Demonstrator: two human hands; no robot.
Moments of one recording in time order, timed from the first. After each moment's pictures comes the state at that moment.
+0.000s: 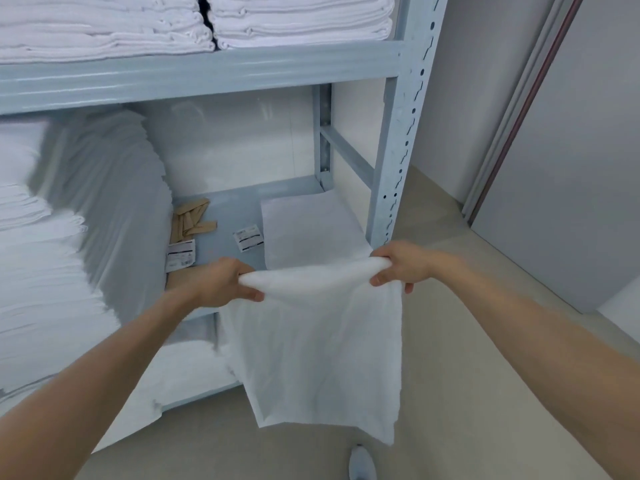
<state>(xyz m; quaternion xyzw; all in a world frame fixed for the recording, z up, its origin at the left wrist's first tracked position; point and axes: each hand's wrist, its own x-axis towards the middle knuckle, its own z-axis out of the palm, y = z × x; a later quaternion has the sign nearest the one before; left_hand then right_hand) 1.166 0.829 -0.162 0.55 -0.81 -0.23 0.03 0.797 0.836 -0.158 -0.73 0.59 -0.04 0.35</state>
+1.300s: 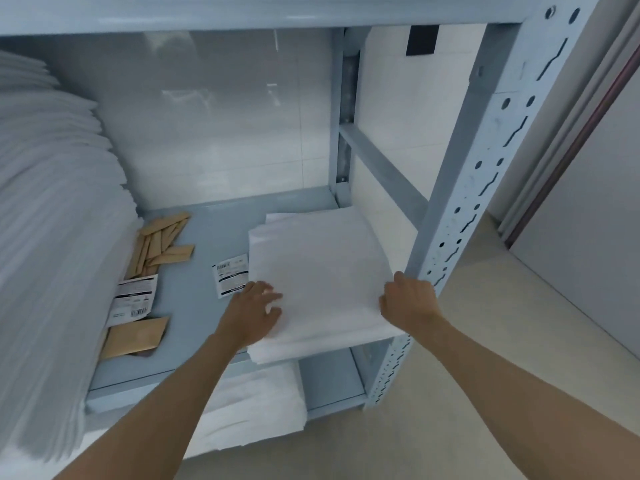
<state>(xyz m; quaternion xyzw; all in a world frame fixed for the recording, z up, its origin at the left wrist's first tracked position) 1.106 0.580 -0.360 0.61 -0.78 -0.11 0.07 0.802 0.598 -0.327 -0.73 0.68 0.07 -0.07</state>
